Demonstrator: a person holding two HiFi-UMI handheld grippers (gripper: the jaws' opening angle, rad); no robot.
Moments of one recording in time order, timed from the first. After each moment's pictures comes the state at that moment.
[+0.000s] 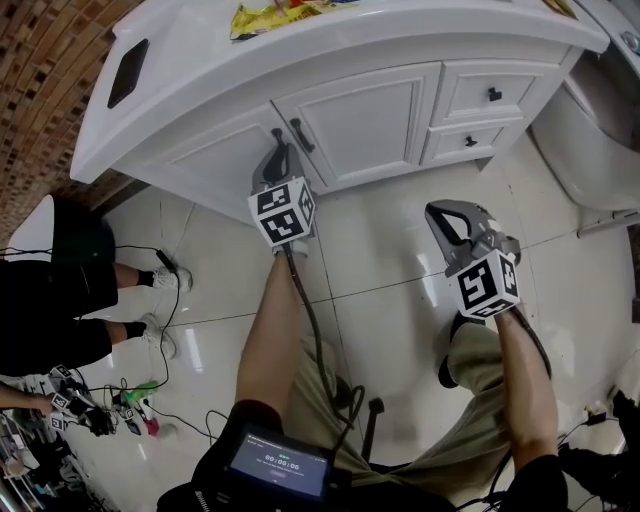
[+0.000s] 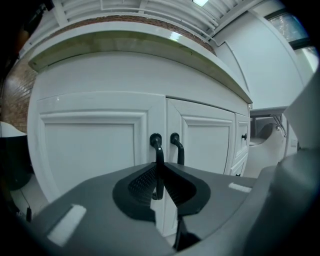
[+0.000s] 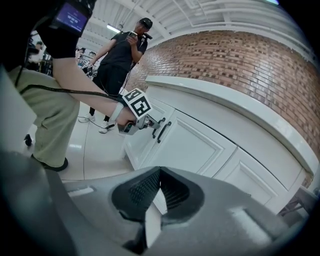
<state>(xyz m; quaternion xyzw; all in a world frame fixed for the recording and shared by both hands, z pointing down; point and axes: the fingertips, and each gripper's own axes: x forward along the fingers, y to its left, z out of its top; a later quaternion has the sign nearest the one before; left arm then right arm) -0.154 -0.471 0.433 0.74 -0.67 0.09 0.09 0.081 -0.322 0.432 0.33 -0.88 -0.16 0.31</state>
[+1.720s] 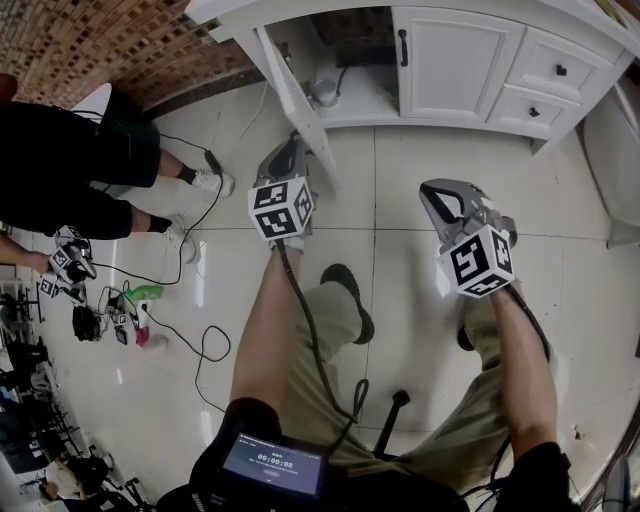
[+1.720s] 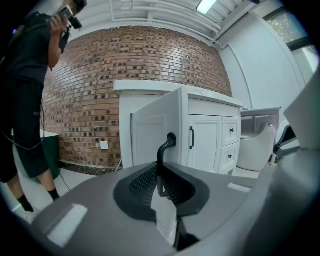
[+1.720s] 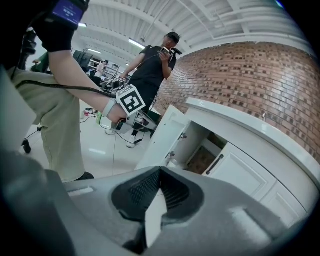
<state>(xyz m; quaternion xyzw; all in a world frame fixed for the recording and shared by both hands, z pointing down) -0.292 -0.208 0.432 0.69 -0.71 0.10 0.09 -0.059 -0.146 0.434 0.21 -0.92 -0.20 0.28</state>
